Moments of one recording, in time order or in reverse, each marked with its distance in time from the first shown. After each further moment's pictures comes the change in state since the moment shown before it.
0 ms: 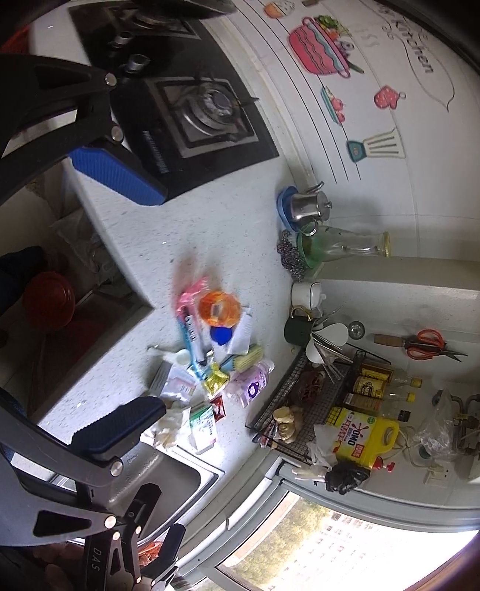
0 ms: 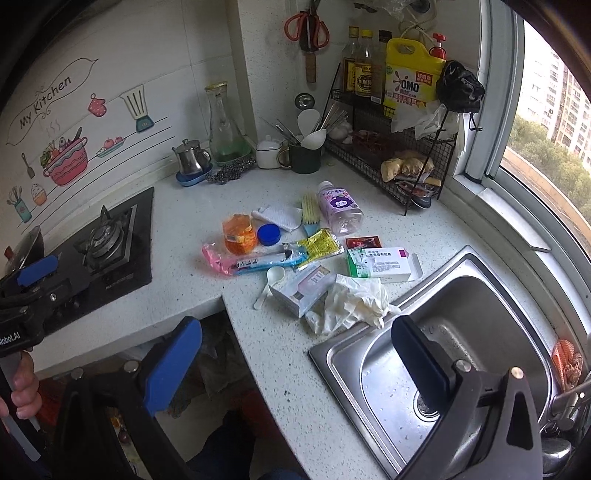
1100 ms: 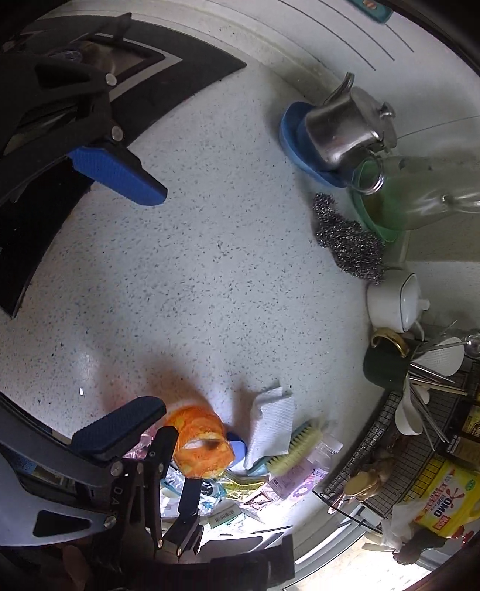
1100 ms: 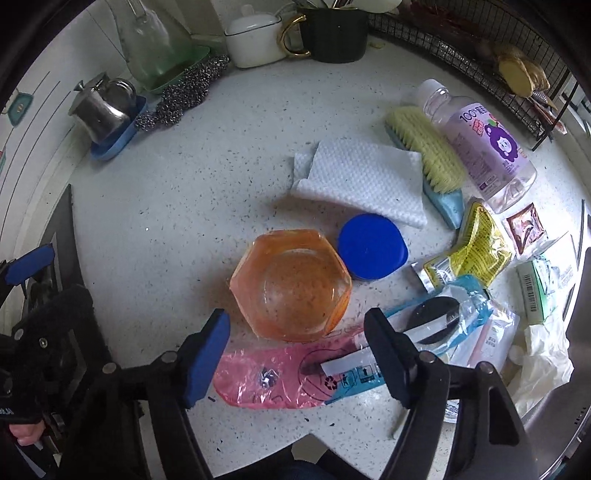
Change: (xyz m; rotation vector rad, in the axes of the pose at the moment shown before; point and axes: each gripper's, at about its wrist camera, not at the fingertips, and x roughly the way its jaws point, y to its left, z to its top) left arm 0.274 0.126 0.104 0.280 0.412 -0.177; right arm 0.273 0.084 0.099 0.258 0.457 -0.045
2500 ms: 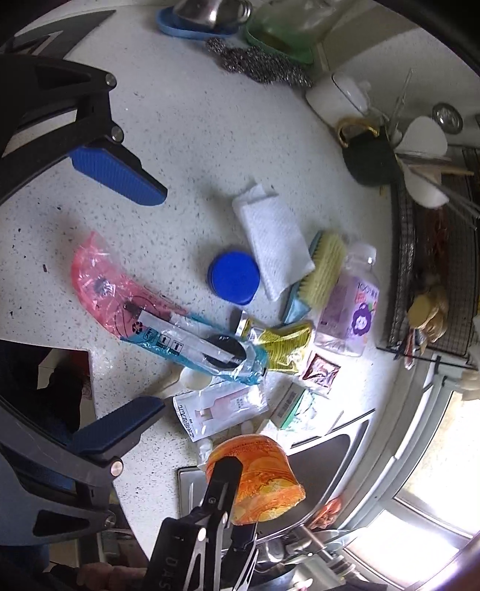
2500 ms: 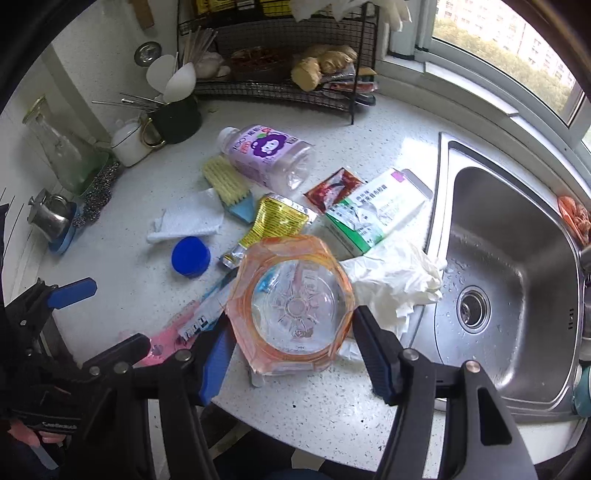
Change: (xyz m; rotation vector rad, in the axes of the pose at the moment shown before) left arm 0.029 -0.158 0.007 0.451 0.044 -0.216; right arm -0.115 -0.117 -0.077 0.344 -0.208 -0.158
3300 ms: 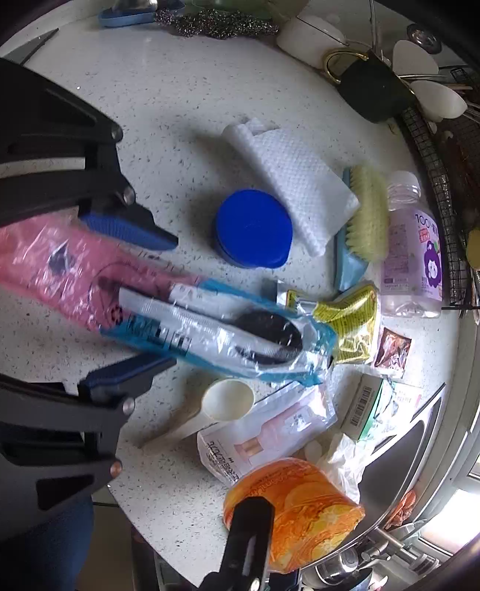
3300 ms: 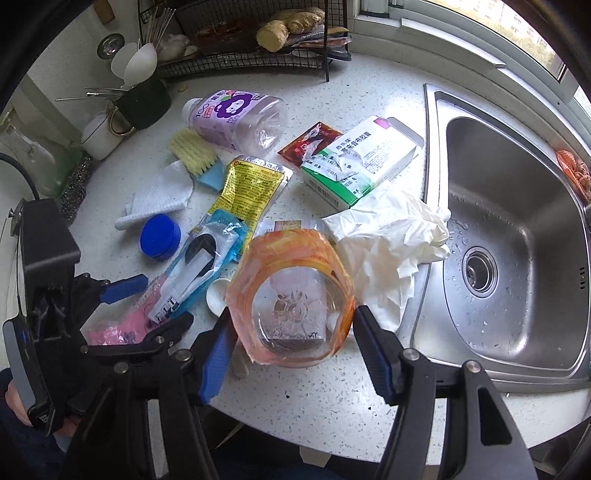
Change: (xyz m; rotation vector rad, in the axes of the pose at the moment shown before) left arm 0.082 -0.022 0.001 0.203 0.114 0.035; right arm 0.034 -0.009 -0.012 0.088 0.077 -0.012
